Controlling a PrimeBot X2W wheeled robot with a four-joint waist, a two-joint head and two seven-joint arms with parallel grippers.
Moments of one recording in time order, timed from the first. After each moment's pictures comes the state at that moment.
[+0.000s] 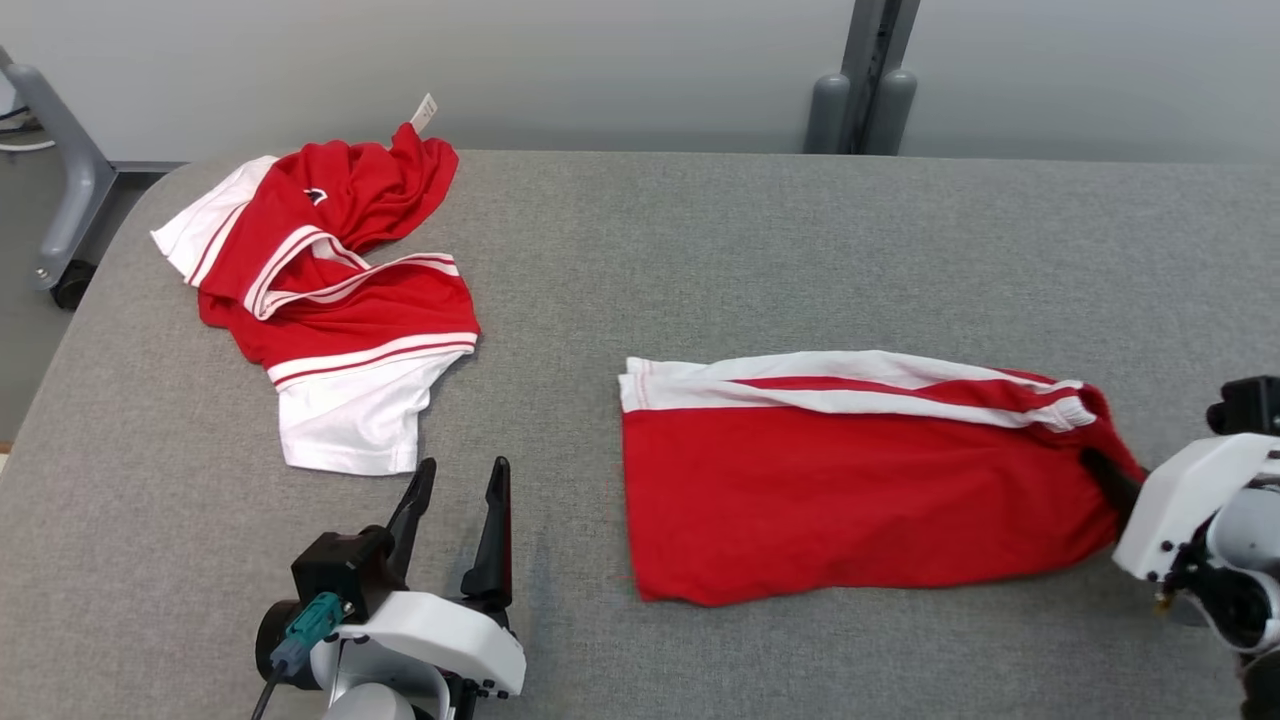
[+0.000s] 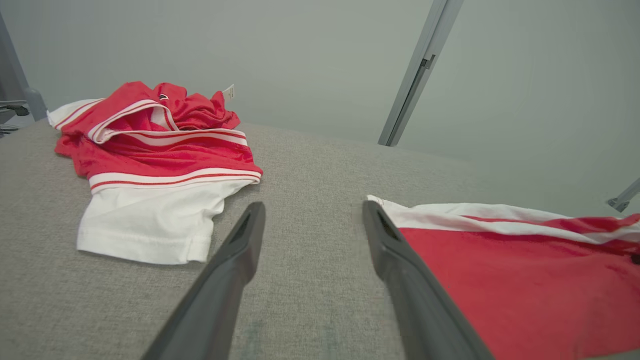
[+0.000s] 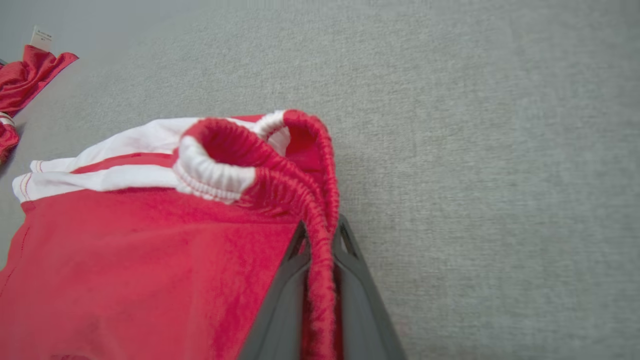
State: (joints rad) left arm -0.17 0.16 -0.47 0.28 -0.58 0.21 -0.26; right arm -0.40 -0.30 0.12 0.60 0.63 0.13 0.38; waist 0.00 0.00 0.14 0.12
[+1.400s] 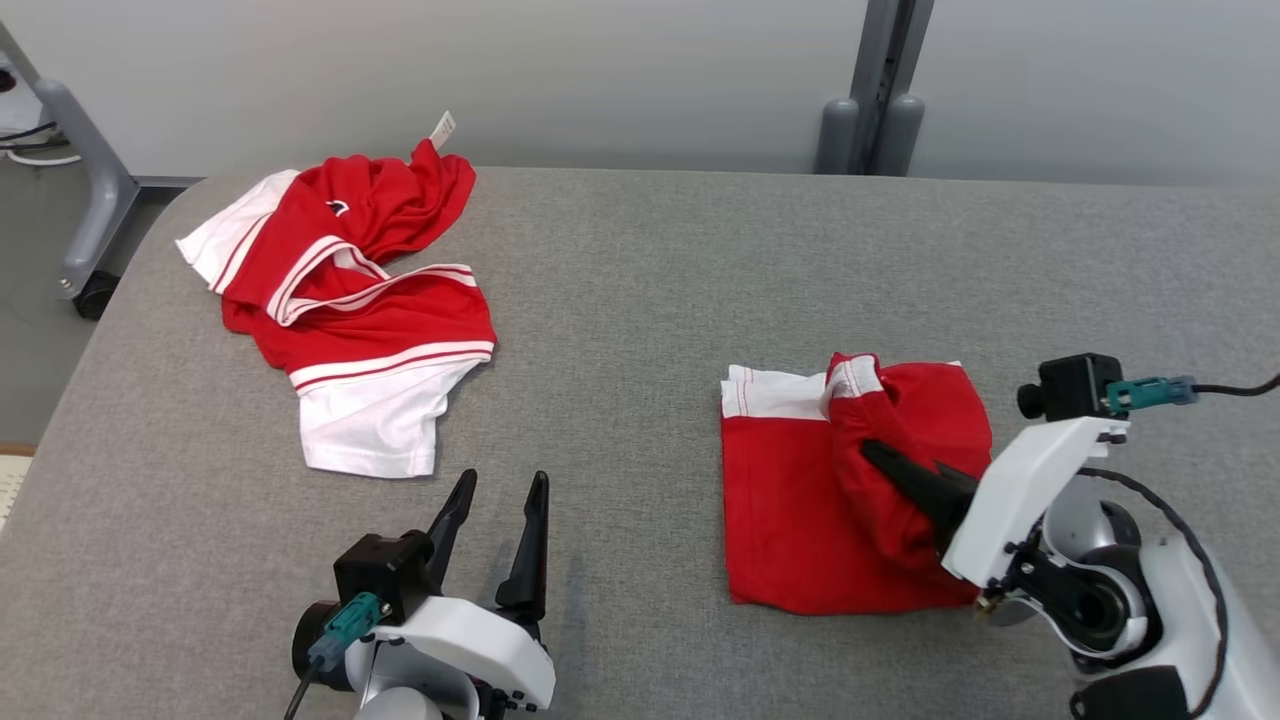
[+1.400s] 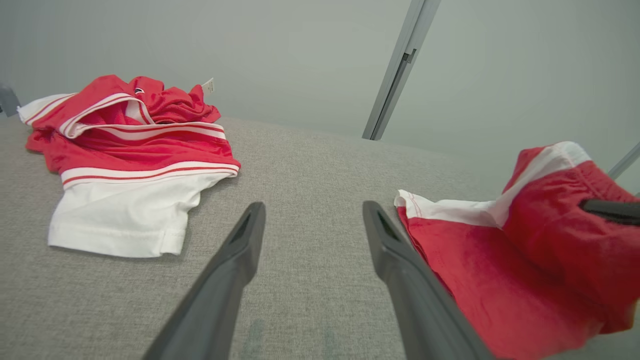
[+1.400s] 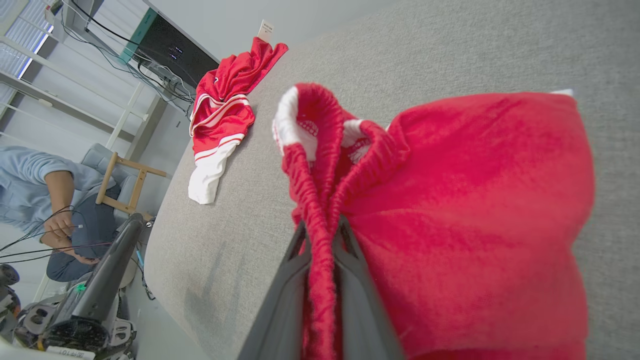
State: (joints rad) left arm -0.19 0.14 -0.51 0.32 -0.58 0.17 -0.25; right arm -0.31 -0.11 0.13 0.20 0.78 0.13 0.65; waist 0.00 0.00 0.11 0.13
